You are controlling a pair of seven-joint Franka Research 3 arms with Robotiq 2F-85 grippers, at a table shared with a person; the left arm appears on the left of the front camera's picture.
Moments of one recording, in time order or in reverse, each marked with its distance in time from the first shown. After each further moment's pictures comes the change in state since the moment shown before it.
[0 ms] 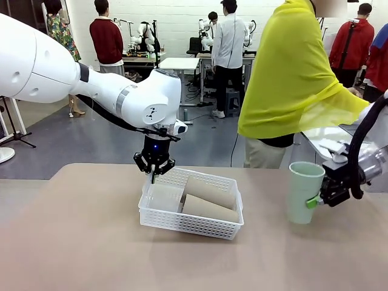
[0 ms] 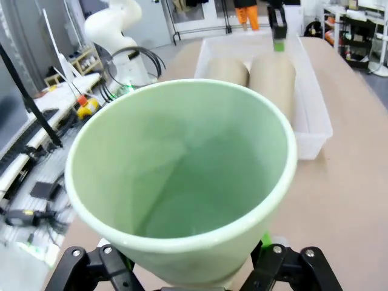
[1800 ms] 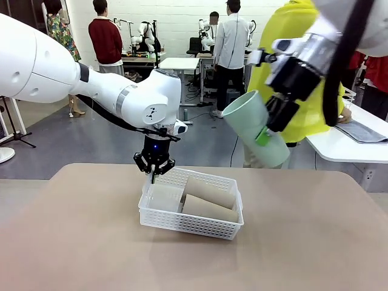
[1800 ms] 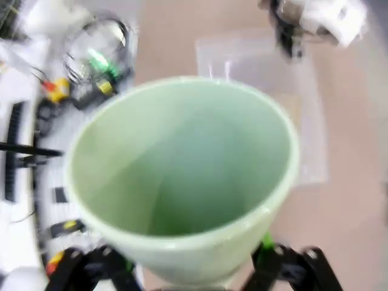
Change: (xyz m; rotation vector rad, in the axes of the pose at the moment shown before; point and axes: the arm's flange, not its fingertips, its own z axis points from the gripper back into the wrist) left arm 0.000 0.000 0.000 0.000 0.000 0.000; right arm 0.315 0.071 -0.115 -0.237 0.669 -0.208
